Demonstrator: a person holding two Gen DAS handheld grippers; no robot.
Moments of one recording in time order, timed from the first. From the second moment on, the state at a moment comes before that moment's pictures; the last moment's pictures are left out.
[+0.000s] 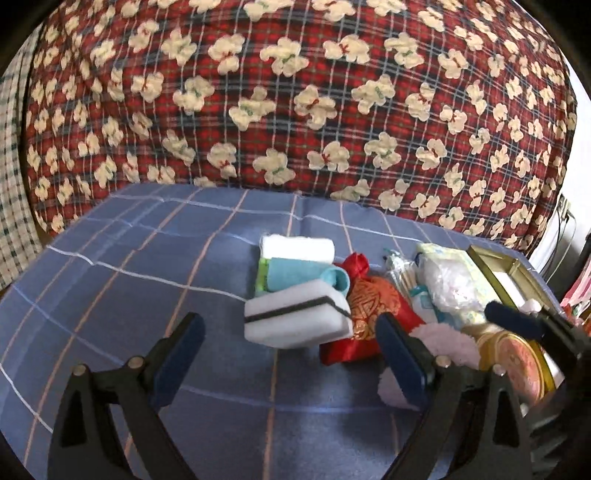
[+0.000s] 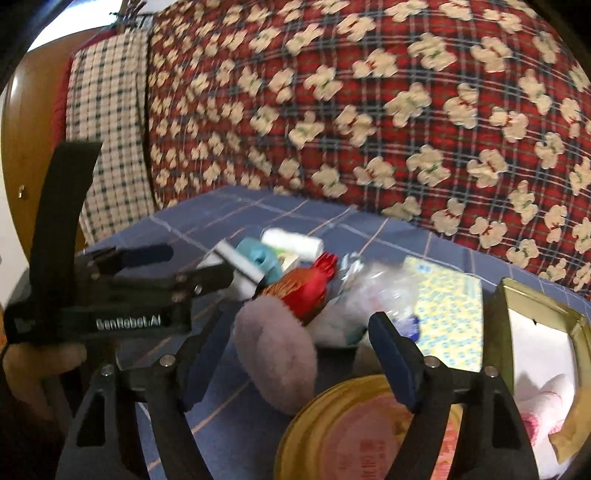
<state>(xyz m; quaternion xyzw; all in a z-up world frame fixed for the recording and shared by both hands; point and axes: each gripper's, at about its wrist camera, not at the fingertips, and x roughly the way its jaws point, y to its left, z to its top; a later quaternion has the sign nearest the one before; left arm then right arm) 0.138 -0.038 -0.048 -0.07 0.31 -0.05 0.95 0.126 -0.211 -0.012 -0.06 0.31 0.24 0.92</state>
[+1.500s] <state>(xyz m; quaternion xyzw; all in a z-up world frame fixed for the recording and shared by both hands) 0.131 -0.043 -0.039 -0.07 0.27 -0.07 0.96 0.117 -0.208 -0.015 -0.05 0.28 0.26 0.92</state>
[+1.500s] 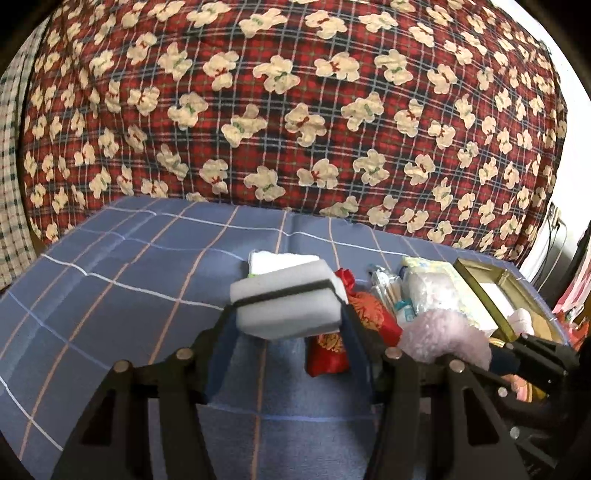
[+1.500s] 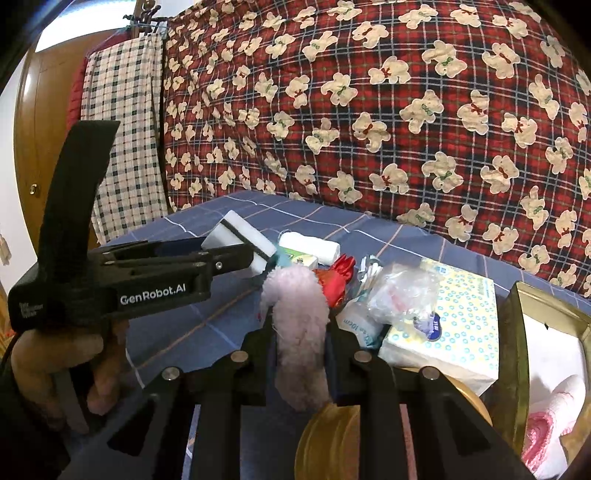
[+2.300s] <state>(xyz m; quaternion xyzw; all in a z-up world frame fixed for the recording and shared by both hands) 0.124 -0.048 -0.031 -0.04 0.25 -0.04 0.97 0.111 -0.217 -0.010 -0.03 0.26 0.25 0.93</state>
